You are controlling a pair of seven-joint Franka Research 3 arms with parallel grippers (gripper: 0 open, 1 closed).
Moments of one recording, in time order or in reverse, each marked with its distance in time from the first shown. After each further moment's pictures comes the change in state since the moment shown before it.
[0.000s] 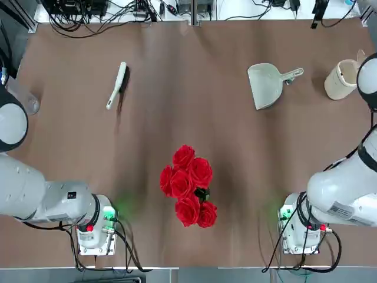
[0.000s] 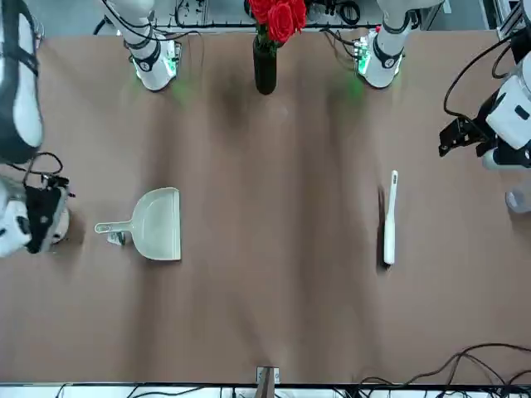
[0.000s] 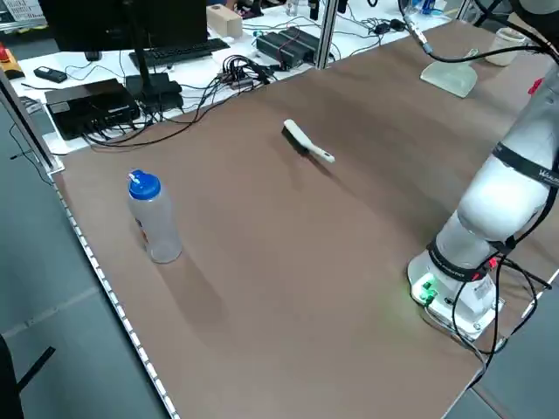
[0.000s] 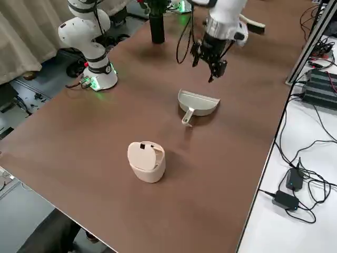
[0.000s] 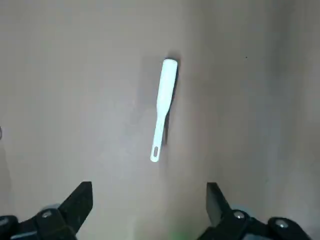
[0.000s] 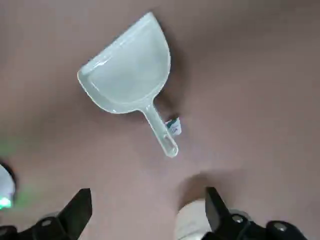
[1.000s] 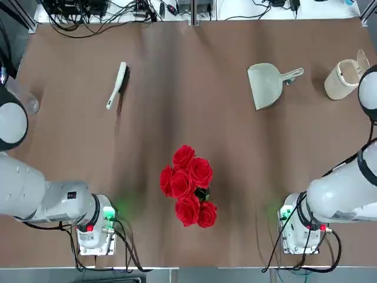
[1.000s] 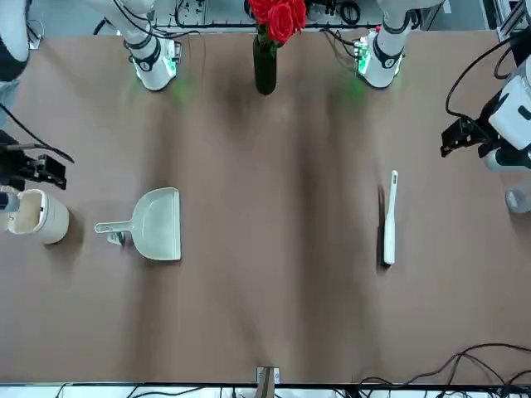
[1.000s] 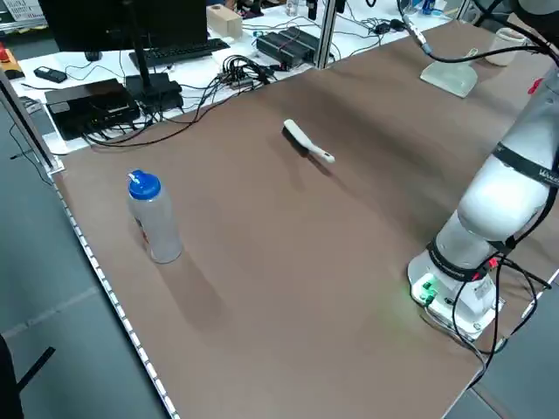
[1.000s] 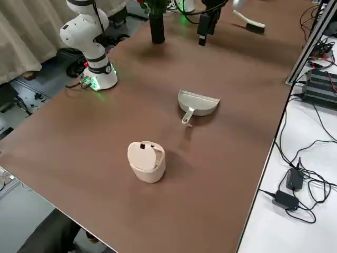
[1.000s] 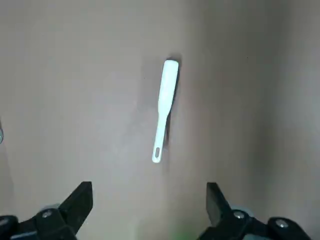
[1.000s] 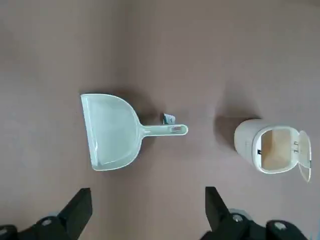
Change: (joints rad) left arm 0.003 0.002 0.004 0.005 0.000 0.000 0.014; right arm 0.211 -0.165 -0.169 -0.020 0.054 0.033 1.025
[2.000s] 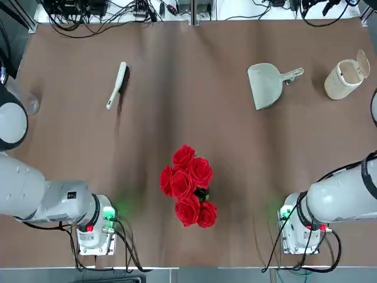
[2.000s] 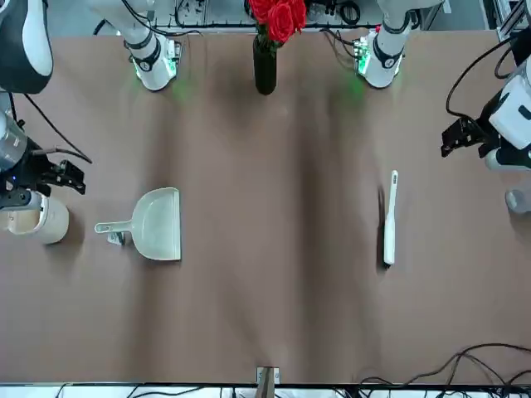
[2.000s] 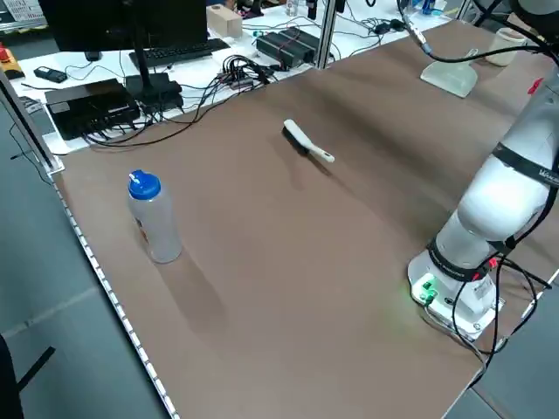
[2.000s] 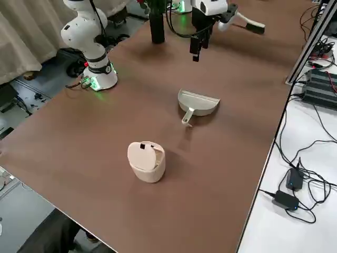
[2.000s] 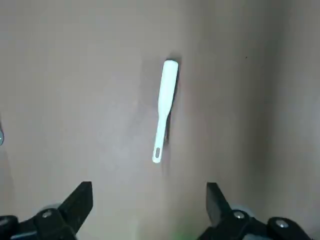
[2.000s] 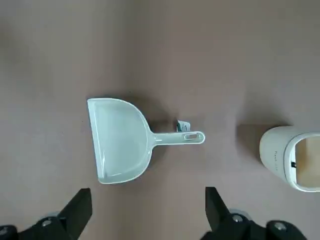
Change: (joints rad) left arm 0.000 0.000 0.000 0.001 0.000 0.000 0.013; right arm 0.106 -0.160 -0.183 -0.370 0.110 0.255 -0.048
